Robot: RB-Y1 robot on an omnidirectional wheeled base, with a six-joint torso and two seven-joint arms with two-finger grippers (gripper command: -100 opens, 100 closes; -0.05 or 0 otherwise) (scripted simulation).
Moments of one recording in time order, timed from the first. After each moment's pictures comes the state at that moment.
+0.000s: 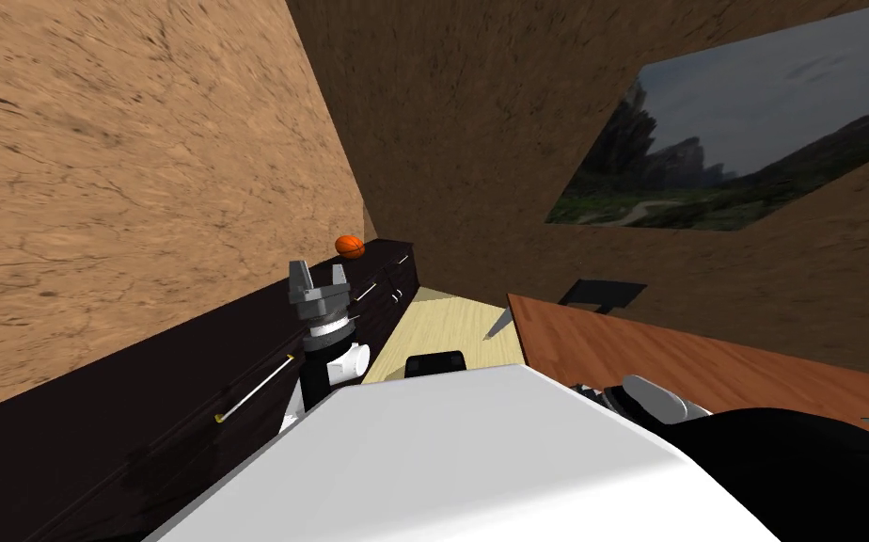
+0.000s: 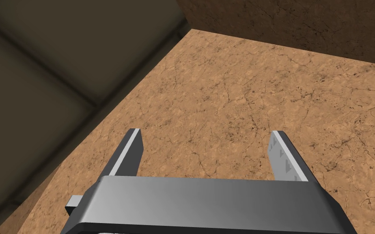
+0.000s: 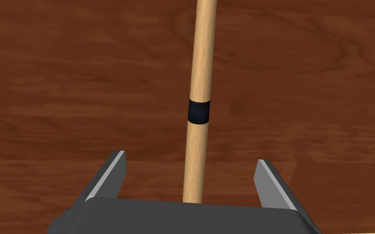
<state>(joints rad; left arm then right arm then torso) 0.47 0.00 0.00 -2.31 -0.01 -0.61 0.02 0.52 -1.07 0.21 -0.99 1.58 -0.84 0.40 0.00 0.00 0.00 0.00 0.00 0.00</state>
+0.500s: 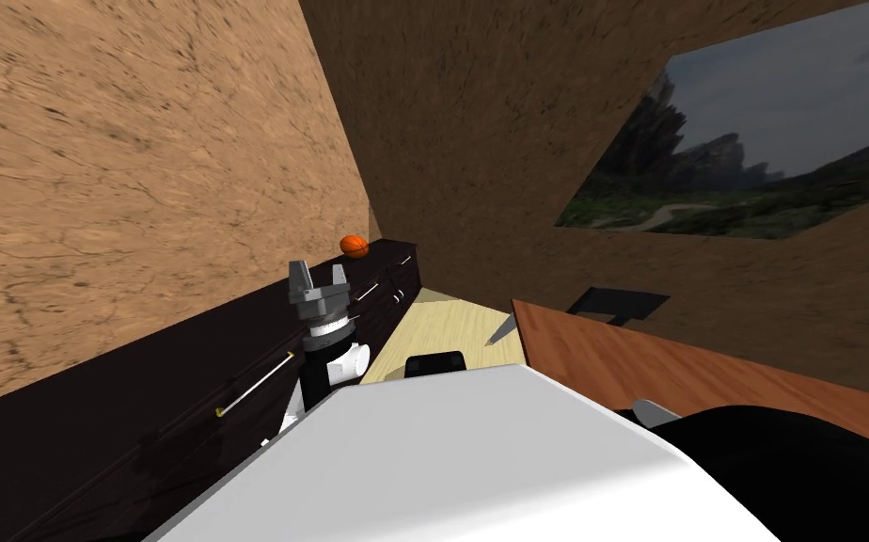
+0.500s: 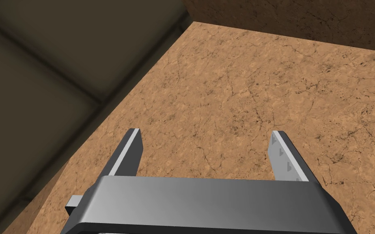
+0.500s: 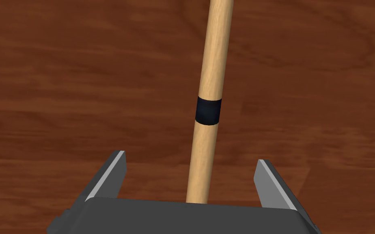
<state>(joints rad) 0.47 0.00 0.00 -2.31 -0.01 -0.61 0.02 0.62 -1.04 0.25 -1.04 1.52 -0.74 0.42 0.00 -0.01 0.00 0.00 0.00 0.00</state>
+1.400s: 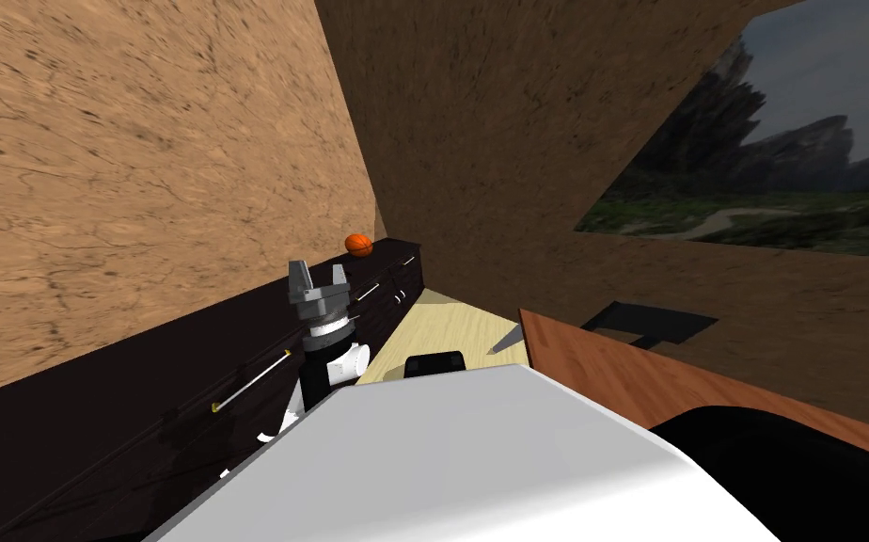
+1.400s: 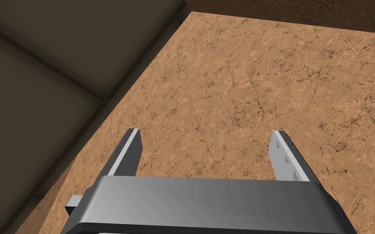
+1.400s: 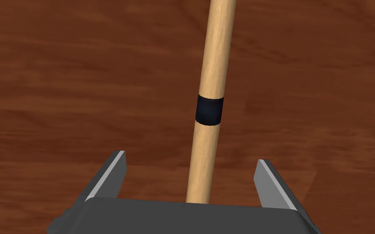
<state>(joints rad) 0.47 0.00 0.00 -2.31 -0.01 -0.61 0.02 0.82 -1.00 0.32 -1.15 1.42 -0.53 0.46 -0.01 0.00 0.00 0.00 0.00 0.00</state>
